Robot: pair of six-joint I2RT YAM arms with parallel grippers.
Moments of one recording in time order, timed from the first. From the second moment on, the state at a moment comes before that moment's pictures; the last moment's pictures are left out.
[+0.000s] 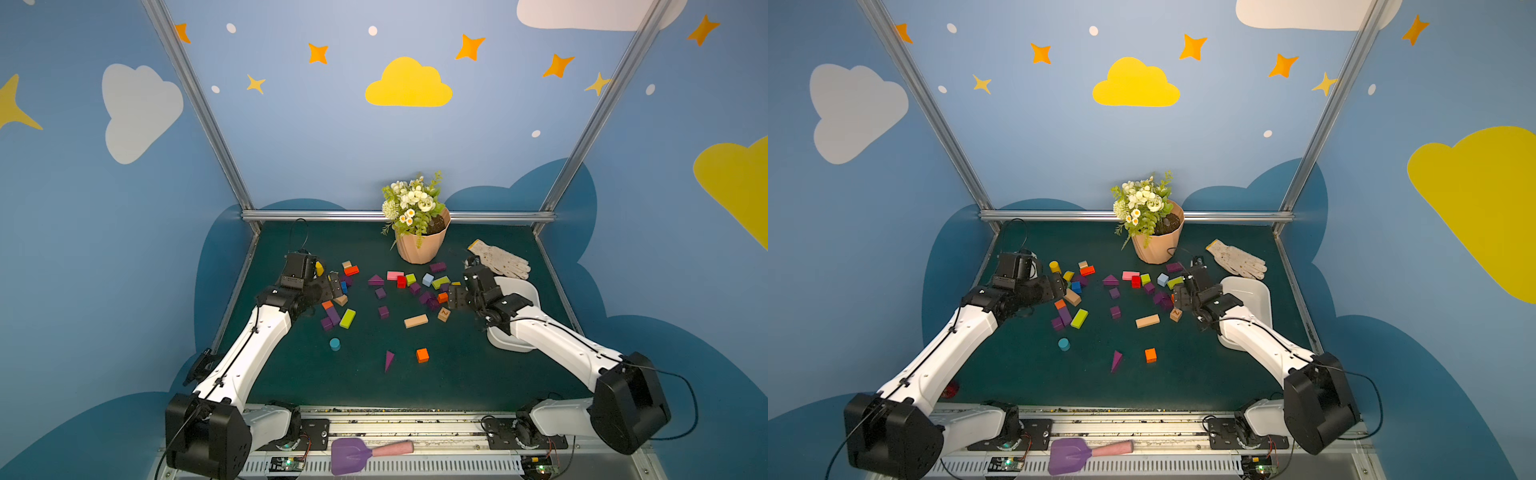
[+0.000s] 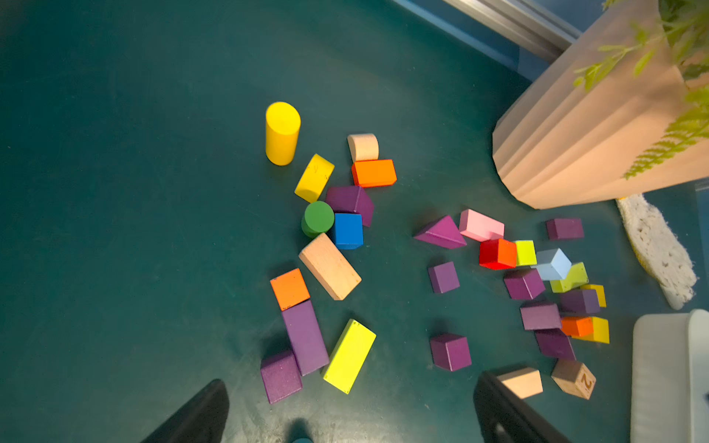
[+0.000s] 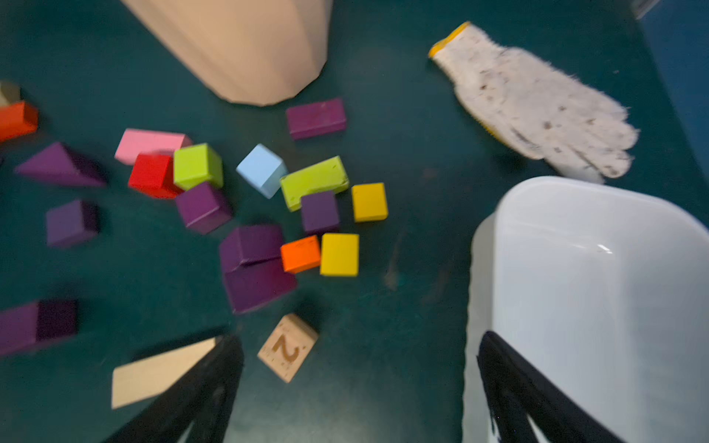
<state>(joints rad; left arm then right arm) -0.19 1.22 1.00 -0.63 0.02 -0.50 0.58 1.37 0.91 -0.41 0.34 0.32</state>
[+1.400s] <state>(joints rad) -0.20 1.22 1.05 -0.72 -0.13 -0.57 1.15 1.77 1.30 -0.84 0.16 0.59</state>
